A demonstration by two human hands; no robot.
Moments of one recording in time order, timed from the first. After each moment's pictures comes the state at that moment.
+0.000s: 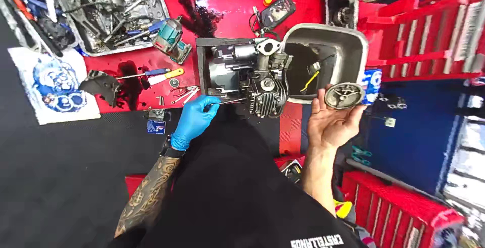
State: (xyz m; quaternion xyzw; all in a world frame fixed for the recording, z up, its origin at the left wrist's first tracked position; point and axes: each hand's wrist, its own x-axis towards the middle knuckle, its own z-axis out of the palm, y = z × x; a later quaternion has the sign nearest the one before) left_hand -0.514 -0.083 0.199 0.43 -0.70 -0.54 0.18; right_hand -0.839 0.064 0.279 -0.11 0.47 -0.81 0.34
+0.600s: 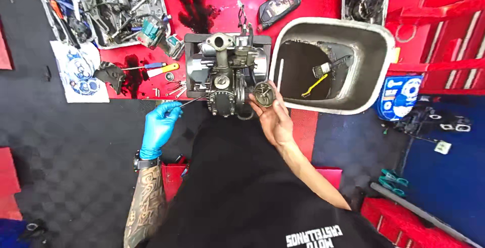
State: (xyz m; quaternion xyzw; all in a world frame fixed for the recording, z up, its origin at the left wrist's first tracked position) left_hand -0.544 -0.015 0.225 0.62 -0.61 -0.46 0.19; right_hand -0.881 0.075 0.214 -0.18 0.40 -0.65 0.62
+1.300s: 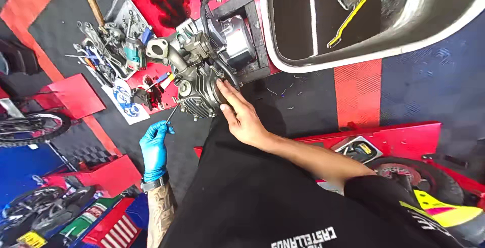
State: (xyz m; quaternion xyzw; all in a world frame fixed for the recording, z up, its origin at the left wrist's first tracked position) left_hand -0.559 -0.010 0.259 0.64 -0.59 -0.46 0.19; right_hand -0.846 0.077 0.209 -0.40 0.60 -0.50 0.48
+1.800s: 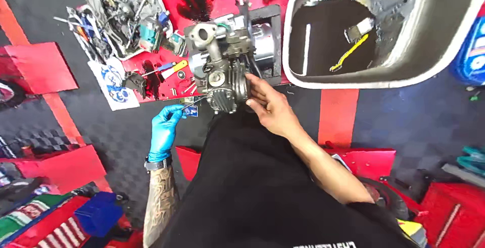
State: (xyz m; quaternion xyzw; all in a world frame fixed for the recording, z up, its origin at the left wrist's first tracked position) left_hand -0.539 -0.025 0.235 0.60 -0.59 -0.51 0.19; right_hand -0.881 0.055 0.226 -0.46 0.60 -0.39 0.53
